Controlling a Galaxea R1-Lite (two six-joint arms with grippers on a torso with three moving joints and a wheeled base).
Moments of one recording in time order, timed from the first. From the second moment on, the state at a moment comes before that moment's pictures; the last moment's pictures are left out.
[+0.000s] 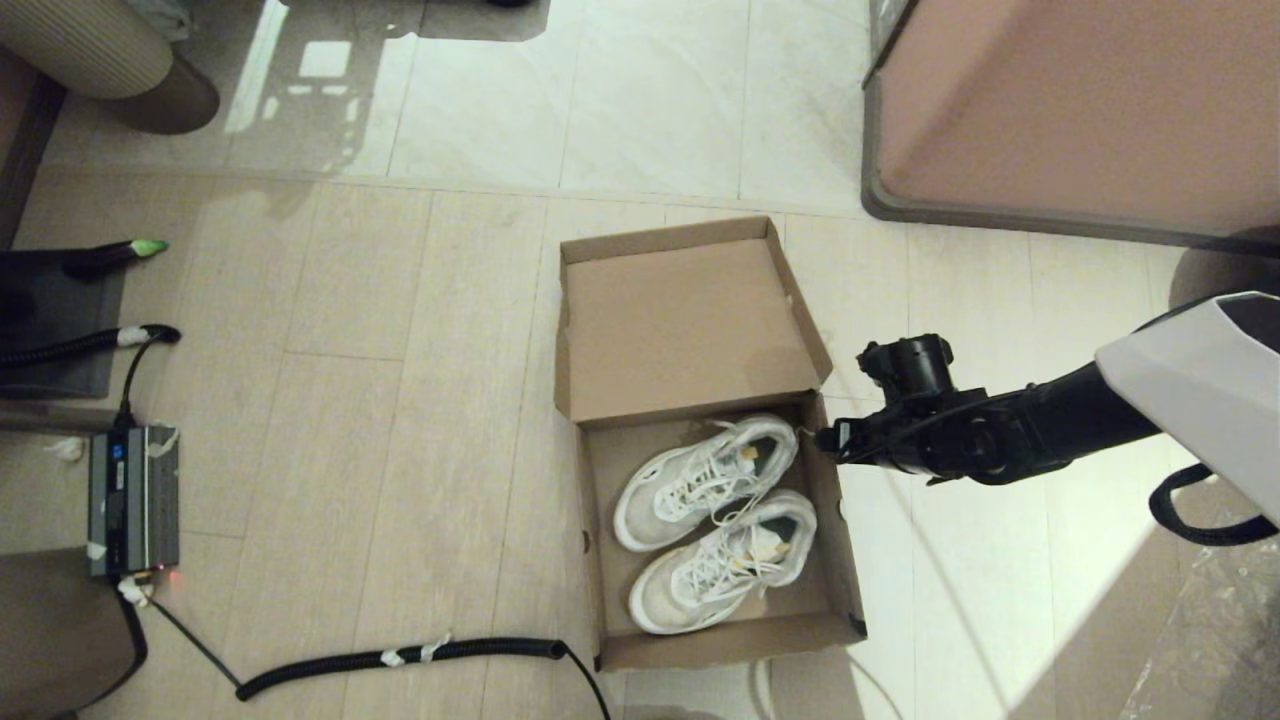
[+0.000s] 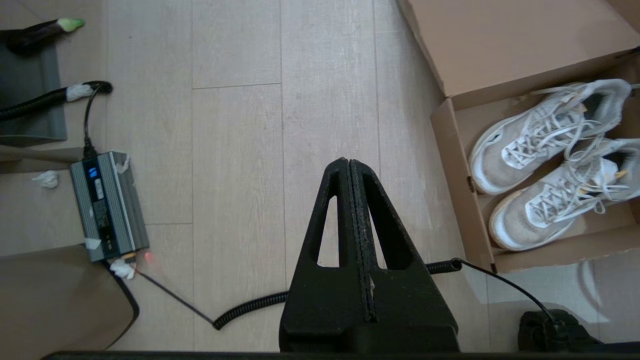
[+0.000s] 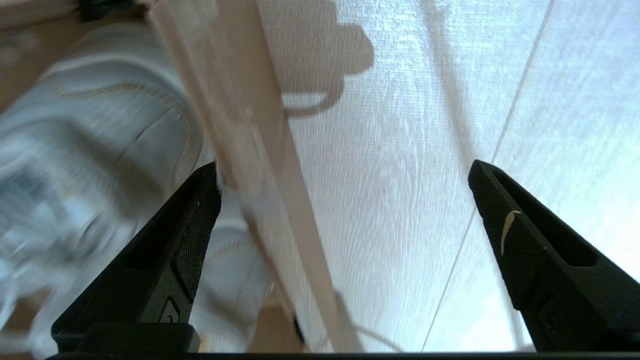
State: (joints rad) left arm -0.02 0.34 -0.35 -0.07 0.05 0.16; right arm 0.25 2.20 -1.32 -0.25 -0.26 0.26
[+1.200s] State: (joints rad) left arm -0.02 0.35 -0.36 -0.07 0.03 0.16; right arm 0.25 2.04 -1.18 -0.22 -0.13 0.26
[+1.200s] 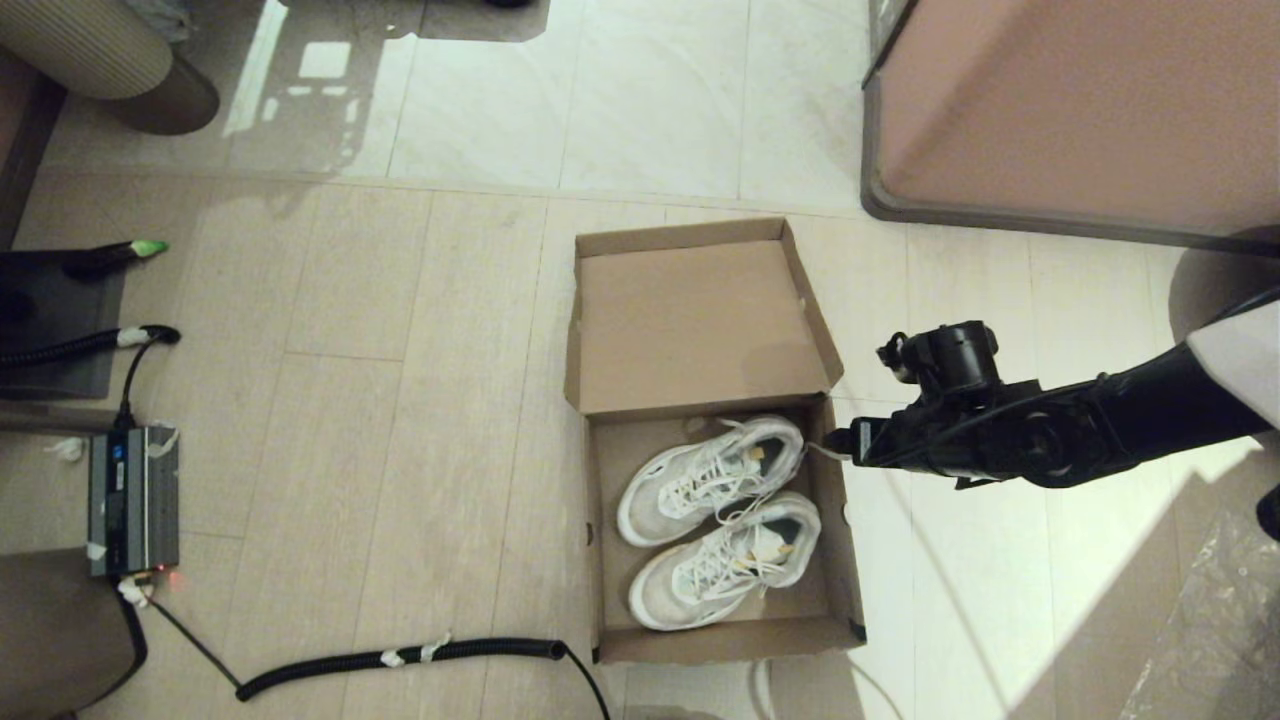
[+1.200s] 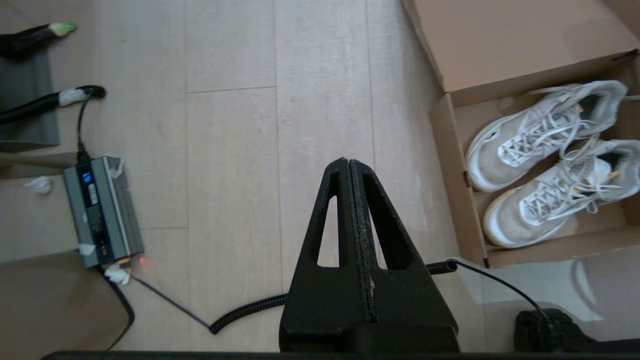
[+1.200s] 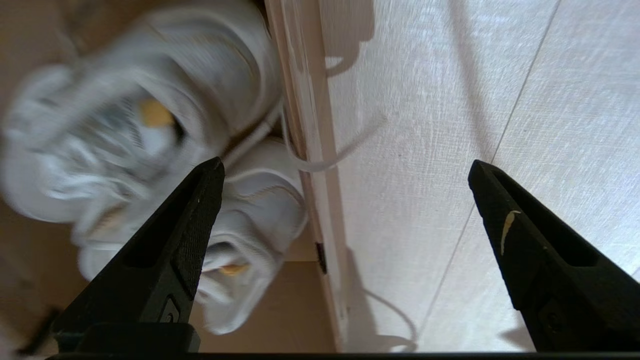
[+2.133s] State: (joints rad) left arm -0.05 1.12 -0.66 -0.26 -0.37 -0.15; right arm 0.15 1.64 -1.21 0.20 0.01 0.56
